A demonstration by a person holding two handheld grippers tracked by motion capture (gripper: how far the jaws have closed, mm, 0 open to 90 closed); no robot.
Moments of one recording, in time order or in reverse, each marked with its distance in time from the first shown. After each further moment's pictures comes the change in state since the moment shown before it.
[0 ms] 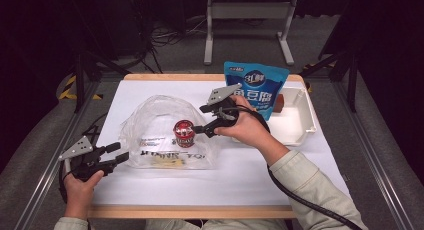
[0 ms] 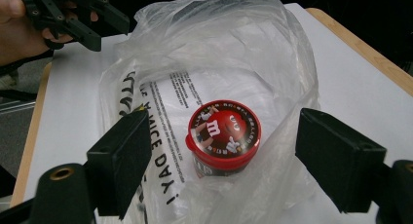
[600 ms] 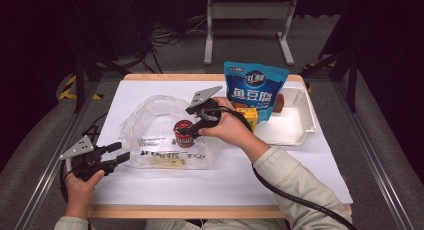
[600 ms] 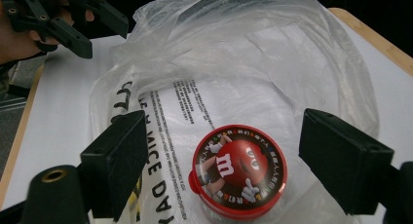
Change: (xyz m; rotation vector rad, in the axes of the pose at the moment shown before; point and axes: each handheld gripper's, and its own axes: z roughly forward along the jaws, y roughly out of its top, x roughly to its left) left arm 0.001 0.001 0.002 0.003 -0.014 0.011; right arm 0.001 0.007 0.046 0.012 0.036 -0.014
